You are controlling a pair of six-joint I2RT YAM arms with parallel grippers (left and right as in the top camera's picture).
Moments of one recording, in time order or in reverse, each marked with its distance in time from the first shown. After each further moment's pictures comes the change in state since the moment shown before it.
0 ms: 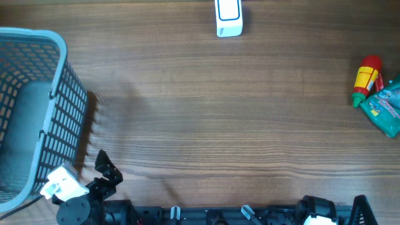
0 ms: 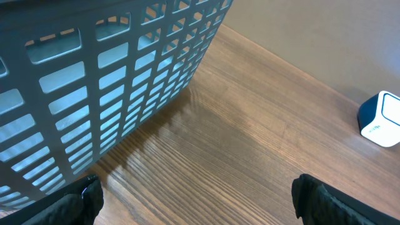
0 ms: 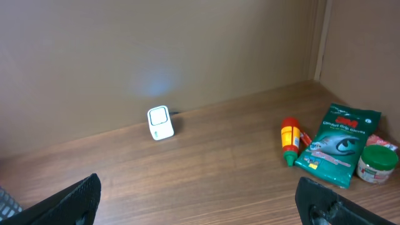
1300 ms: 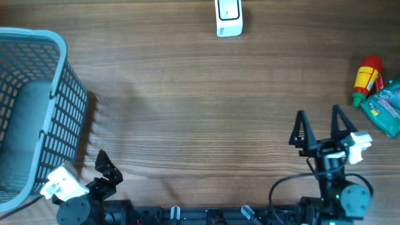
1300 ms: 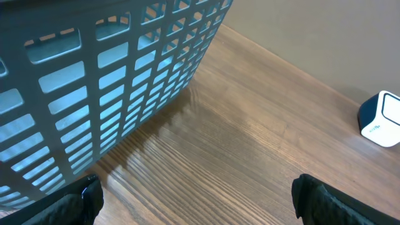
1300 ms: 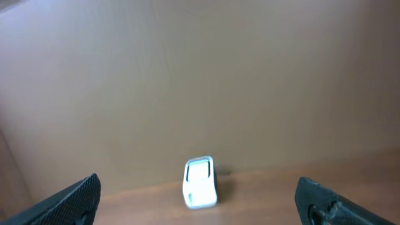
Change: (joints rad) left arm 0.000 0.000 -0.001 0.000 0.000 0.000; right arm 0.154 -0.565 -1.869 1.770 -0.099 0.183
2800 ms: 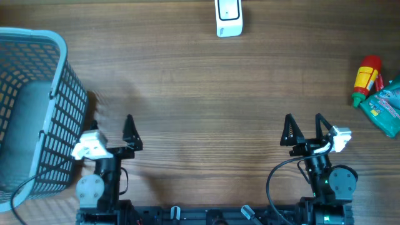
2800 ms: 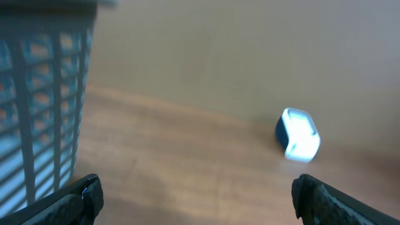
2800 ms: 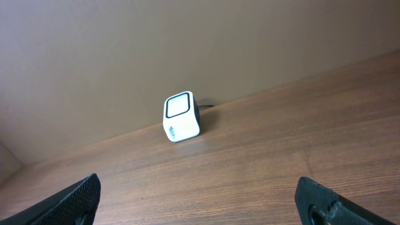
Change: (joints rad) left arm -0.012 -0.004 -0.511 0.912 0.286 0.248; right arm 0.010 -0.005 -0.103 -0.151 0.016 0.026
